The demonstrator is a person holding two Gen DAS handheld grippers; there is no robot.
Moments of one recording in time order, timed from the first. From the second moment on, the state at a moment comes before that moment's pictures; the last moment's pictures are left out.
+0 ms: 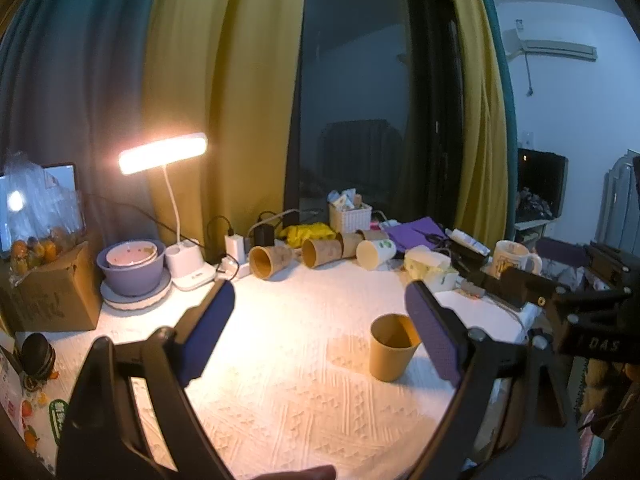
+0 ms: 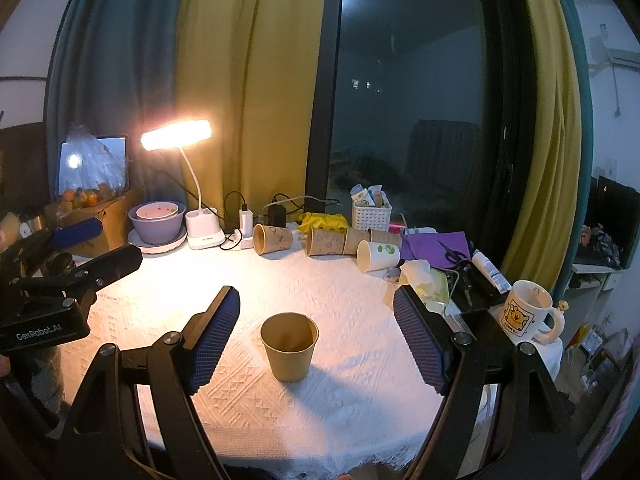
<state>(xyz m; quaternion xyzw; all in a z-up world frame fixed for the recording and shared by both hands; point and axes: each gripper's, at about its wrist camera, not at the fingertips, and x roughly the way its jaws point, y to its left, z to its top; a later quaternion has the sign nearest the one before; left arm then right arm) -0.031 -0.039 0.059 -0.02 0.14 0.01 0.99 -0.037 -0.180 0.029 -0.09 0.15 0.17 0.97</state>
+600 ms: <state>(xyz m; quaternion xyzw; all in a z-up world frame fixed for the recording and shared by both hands) -0.032 -0.040 0.058 -0.03 0.14 0.01 0.99 -0.033 -0.183 0.023 -0.09 0.15 0.17 0.97</state>
